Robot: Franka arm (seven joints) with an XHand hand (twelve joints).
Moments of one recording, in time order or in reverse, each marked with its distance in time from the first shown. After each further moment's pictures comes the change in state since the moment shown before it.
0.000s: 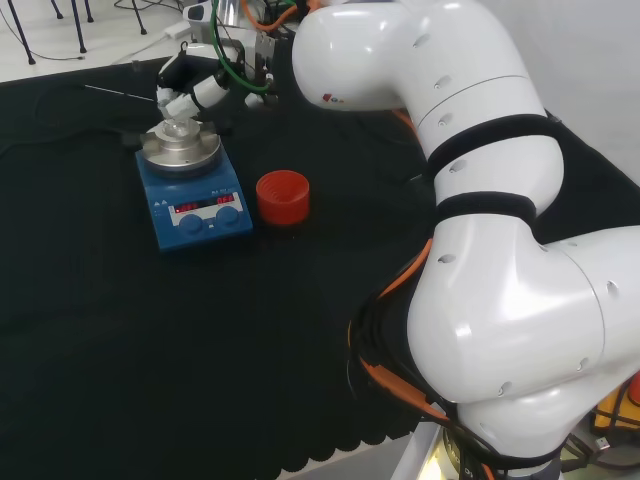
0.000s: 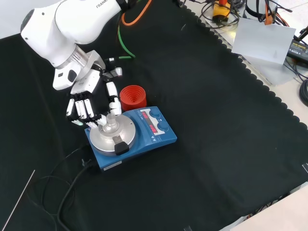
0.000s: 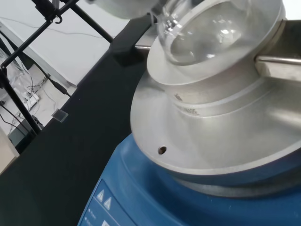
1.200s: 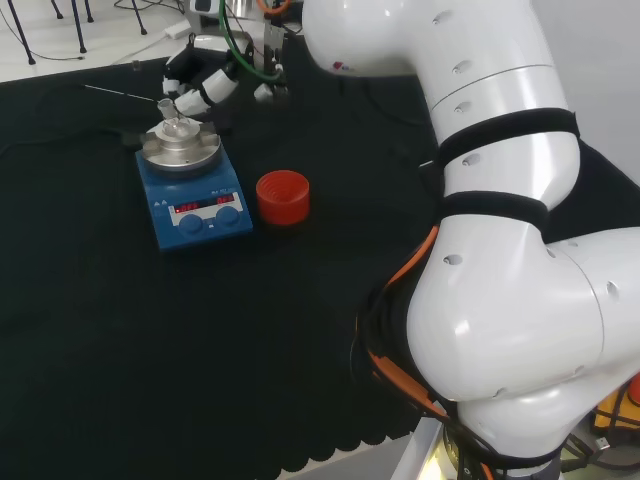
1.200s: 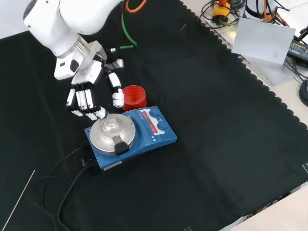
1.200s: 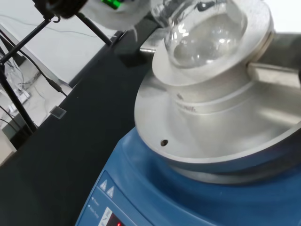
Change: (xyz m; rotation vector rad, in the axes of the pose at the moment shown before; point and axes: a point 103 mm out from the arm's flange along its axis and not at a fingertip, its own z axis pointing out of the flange) arm 0.008 -0.021 -0.018 -0.004 -0.053 0.013
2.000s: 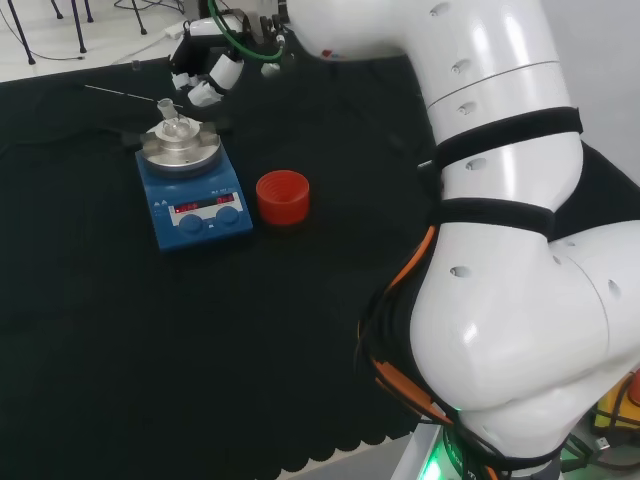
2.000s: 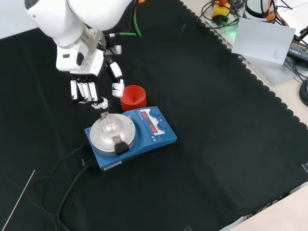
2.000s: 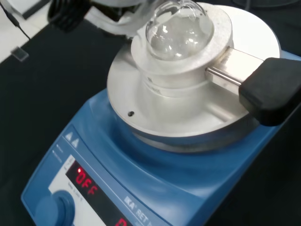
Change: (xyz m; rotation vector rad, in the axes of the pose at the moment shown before) arm 0.013 -0.017 -0.034 0.164 -0.240 0.017
